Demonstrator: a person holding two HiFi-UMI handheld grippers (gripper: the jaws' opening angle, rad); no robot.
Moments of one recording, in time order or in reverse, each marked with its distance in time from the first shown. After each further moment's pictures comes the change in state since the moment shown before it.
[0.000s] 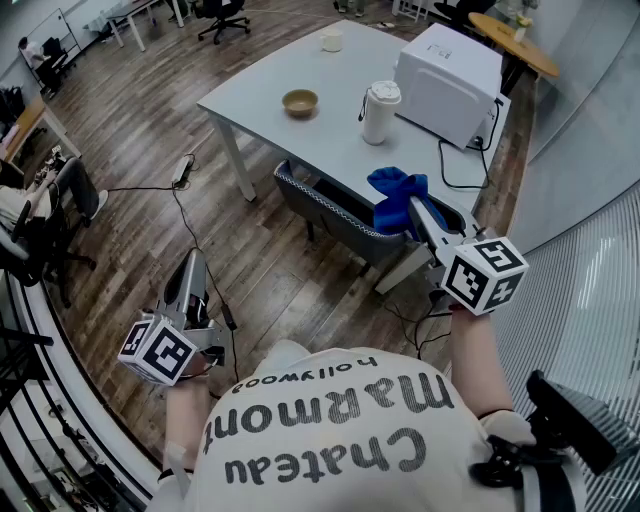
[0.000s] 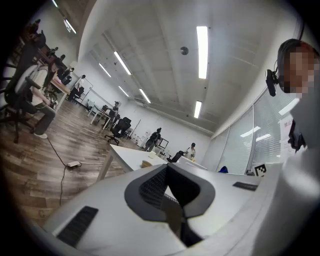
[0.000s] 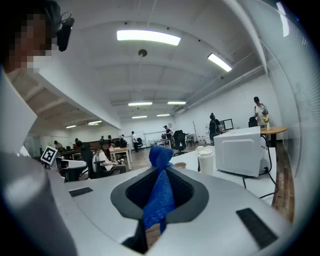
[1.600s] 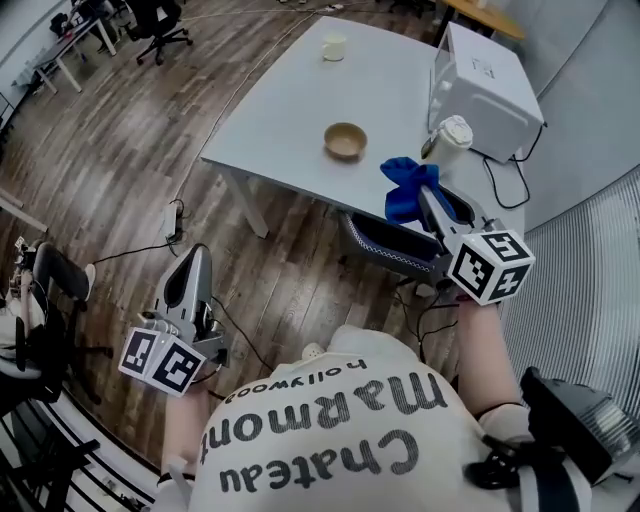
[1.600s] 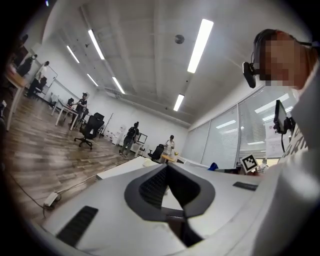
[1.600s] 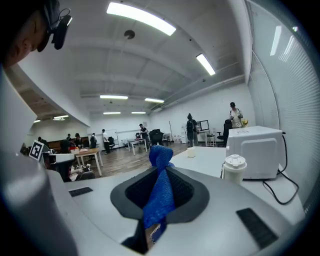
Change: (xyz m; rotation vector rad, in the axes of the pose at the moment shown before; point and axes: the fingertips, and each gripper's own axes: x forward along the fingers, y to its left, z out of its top) left arm 0.216 0.218 0.165 0.151 0.127 -0.339; right arm 0.275 0.031 0.055 0.067 0.008 -0.342
